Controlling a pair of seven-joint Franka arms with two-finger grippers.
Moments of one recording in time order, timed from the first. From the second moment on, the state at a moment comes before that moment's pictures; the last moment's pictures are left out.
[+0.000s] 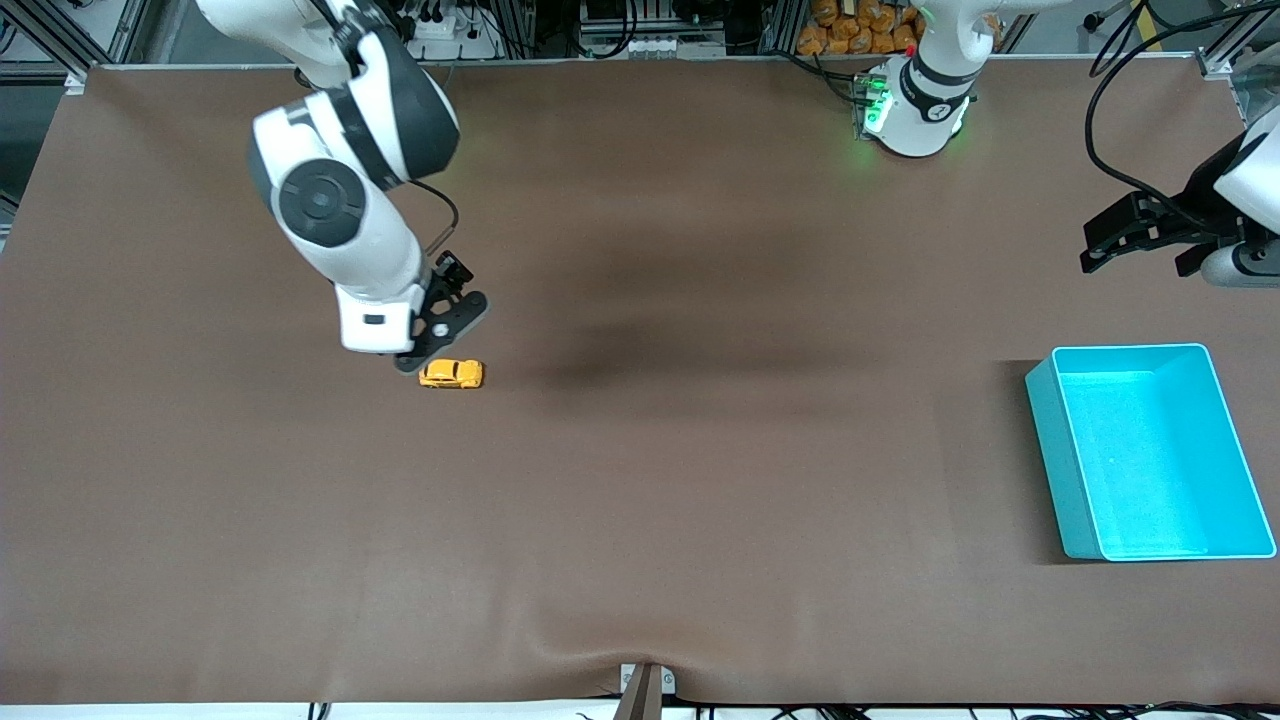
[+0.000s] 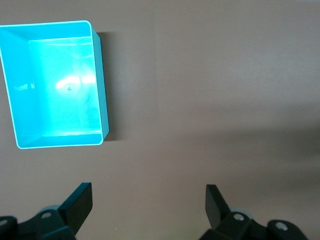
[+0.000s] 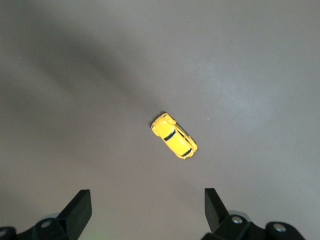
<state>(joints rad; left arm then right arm) -0.01 0.04 -0.08 -1.47 -0.01 1.52 -0.04 0.45 0.22 0.02 -1.79 -0.04 1.85 -0.39</state>
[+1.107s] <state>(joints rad) 0.01 0.06 -0.08 -1.47 -0.01 1.52 -0.04 0.42 0.36 0.00 -2.07 -0.08 2.30 -1.06</state>
